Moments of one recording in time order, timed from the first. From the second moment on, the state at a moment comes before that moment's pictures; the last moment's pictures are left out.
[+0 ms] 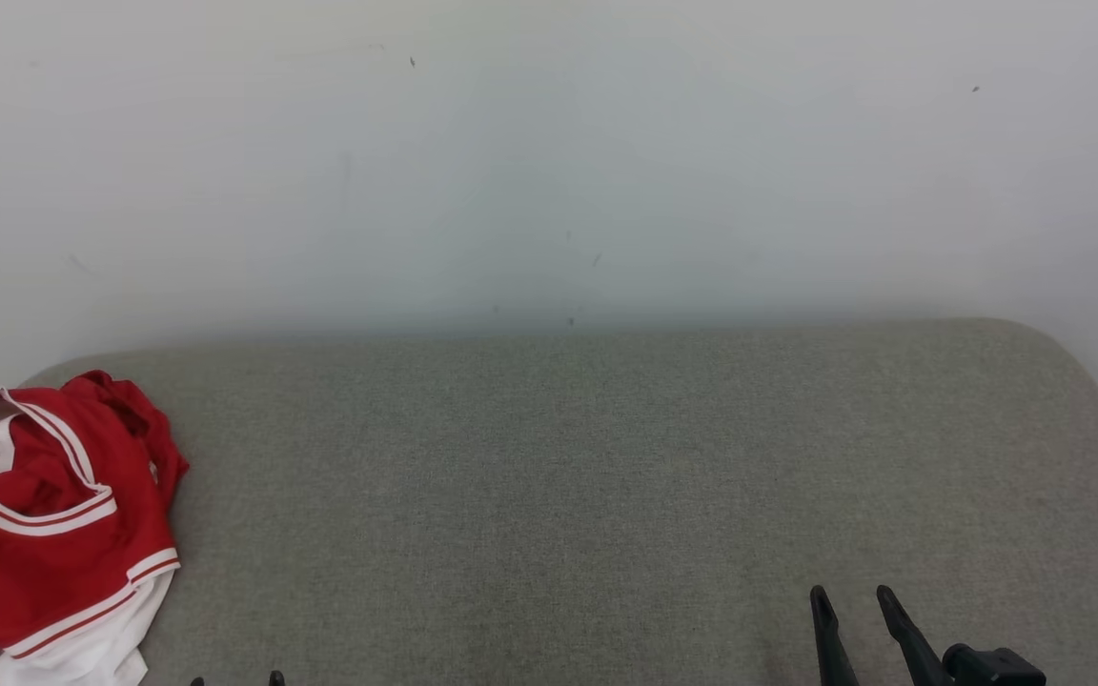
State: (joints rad) left arm 0.24 0.10 -0.01 0.09 -0.17 -0.05 -0.26; right arm 0.08 -0.05 0.03 0.27 0.24 0.13 -0.19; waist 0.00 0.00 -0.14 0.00
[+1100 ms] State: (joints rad) left arm 0.33 0.11 0.08 -0.03 -0.19 0.03 -0.25; right arm -0.01 -0.05 0.18 0.35 0.31 0.13 -0.23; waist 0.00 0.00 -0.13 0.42
